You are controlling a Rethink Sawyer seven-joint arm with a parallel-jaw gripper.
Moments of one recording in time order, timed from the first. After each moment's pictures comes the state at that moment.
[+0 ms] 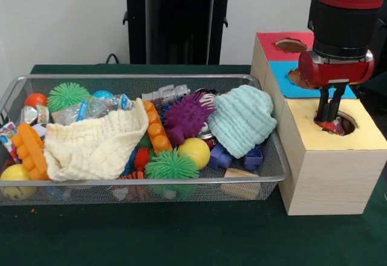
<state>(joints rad) 0.04 -0.56 0.02 1.49 -0.03 0.52 1.69</state>
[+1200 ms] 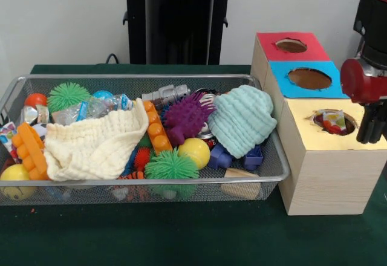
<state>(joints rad) 0.08 -0.39 -0.01 0.95 -0.03 0.95 1.69</state>
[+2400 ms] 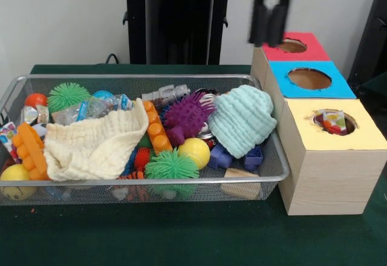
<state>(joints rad) -0.22 -0.57 0.06 0.83 -0.03 1.14 1.64</state>
